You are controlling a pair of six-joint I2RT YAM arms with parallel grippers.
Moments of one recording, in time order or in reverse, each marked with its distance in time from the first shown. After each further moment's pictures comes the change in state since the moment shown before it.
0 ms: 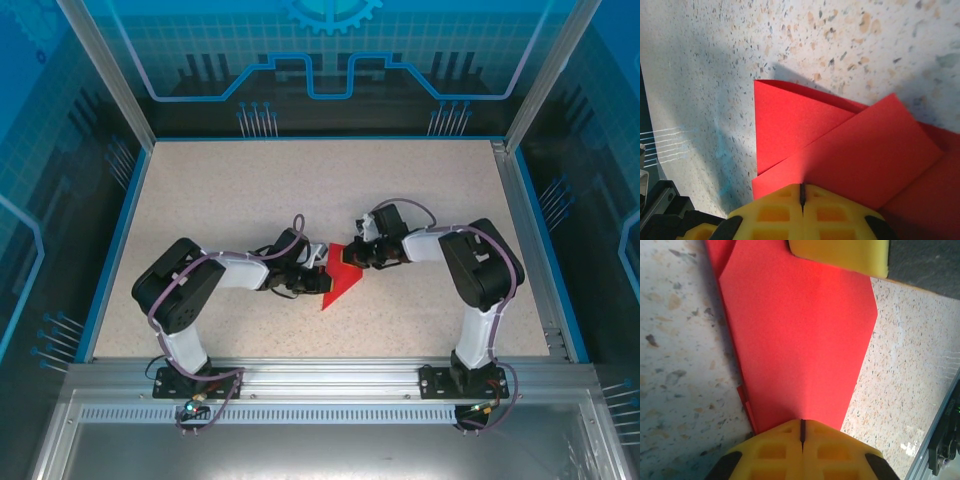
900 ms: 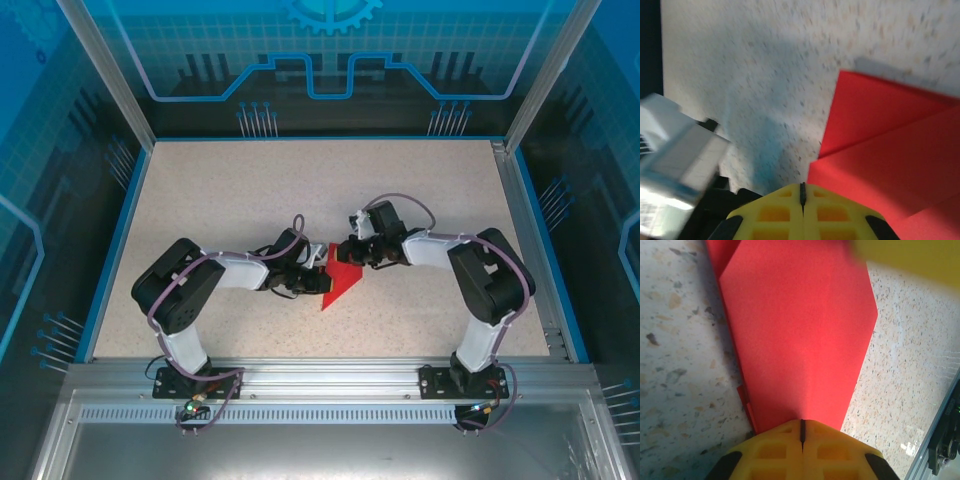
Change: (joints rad) left arm 0.000 -0.005 0.000 -0.006 0.000 0.000; right arm 0.071 -0.097 -0.010 -0.022 0.018 -0.014
